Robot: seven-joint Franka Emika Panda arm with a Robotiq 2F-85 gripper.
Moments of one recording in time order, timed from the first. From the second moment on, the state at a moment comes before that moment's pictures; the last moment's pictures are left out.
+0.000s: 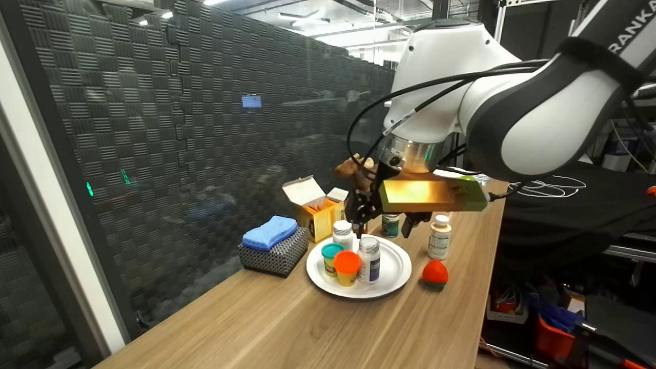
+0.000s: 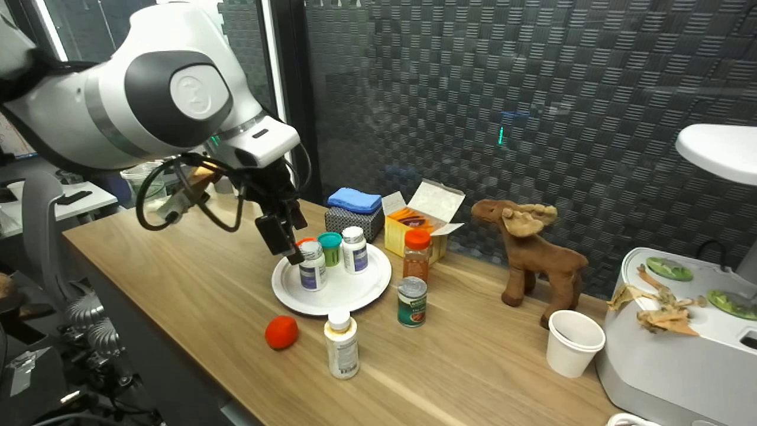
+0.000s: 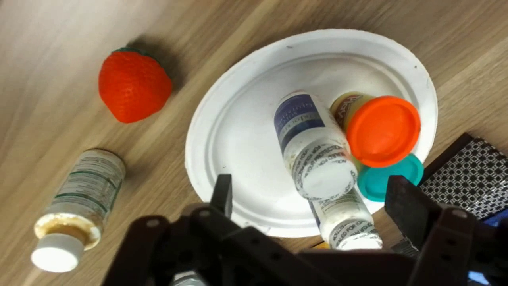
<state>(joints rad) 0.03 0.07 0.07 -2.49 -0.52 2.81 1.24</state>
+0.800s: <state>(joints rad) 0.03 -0.16 0.06 -2.69 -0.61 2.80 1.42</state>
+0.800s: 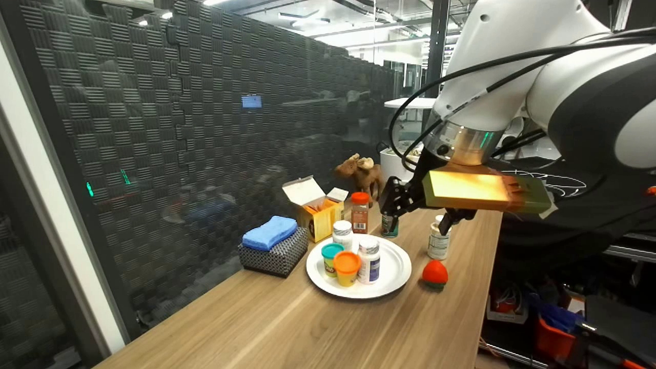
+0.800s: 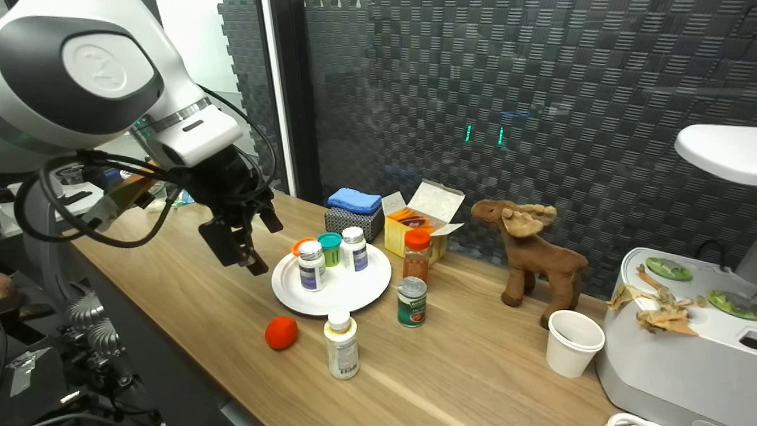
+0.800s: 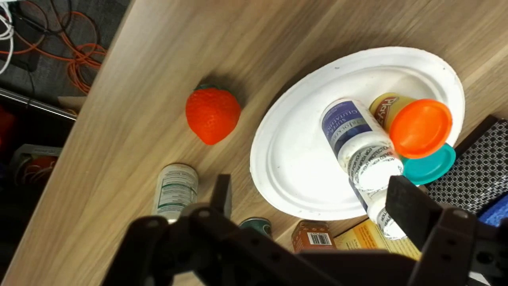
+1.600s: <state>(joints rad) -0.01 -0.01 -0.04 -2.68 -0.56 2.82 1.34</state>
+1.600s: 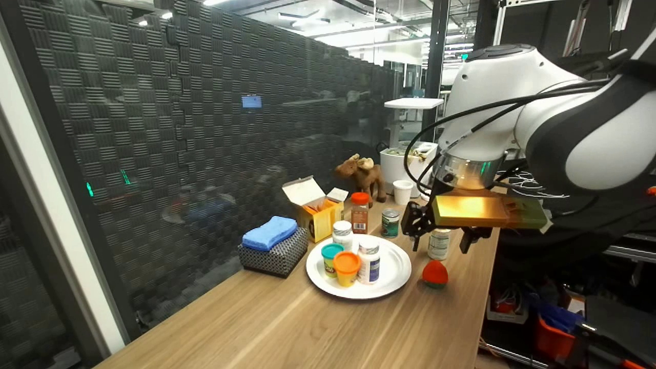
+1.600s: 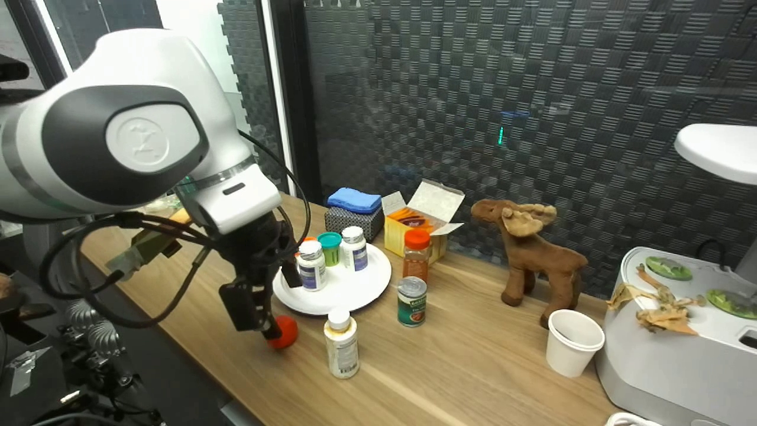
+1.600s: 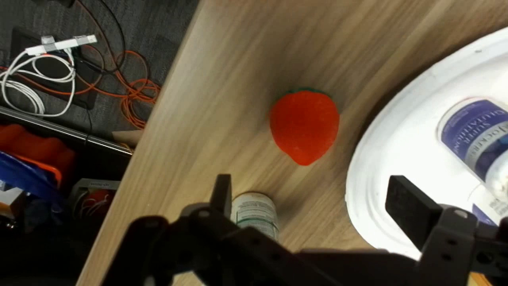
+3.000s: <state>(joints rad) 0.00 0.10 -0.03 -2.64 -0.02 2.87 0.83</state>
